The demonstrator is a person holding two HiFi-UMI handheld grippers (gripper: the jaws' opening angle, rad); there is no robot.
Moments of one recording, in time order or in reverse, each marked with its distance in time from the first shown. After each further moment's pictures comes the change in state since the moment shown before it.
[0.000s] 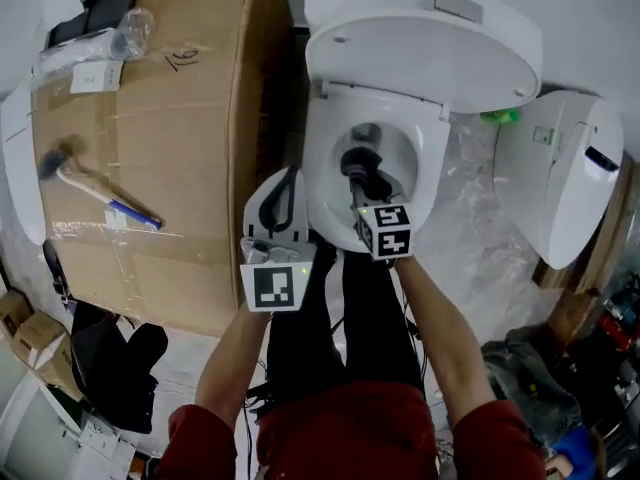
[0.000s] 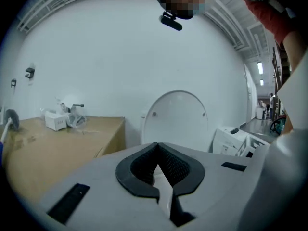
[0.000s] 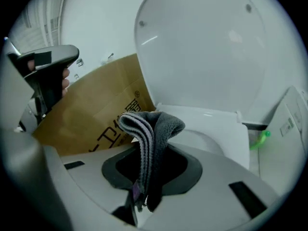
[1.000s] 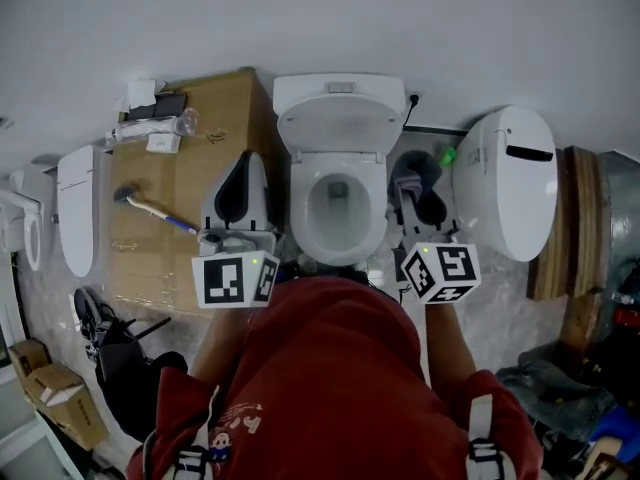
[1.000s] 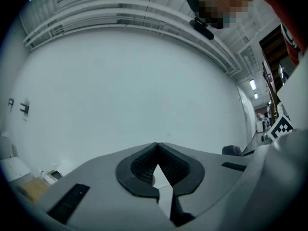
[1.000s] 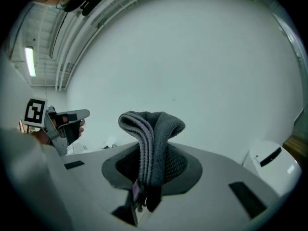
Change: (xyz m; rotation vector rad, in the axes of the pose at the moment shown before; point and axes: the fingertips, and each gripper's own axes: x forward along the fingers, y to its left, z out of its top) left arm -0.115 -0.094 0.366 0.112 -0.312 -0.054; right arm -0.457 -0.017 0.228 0.029 -0.721 -0.151
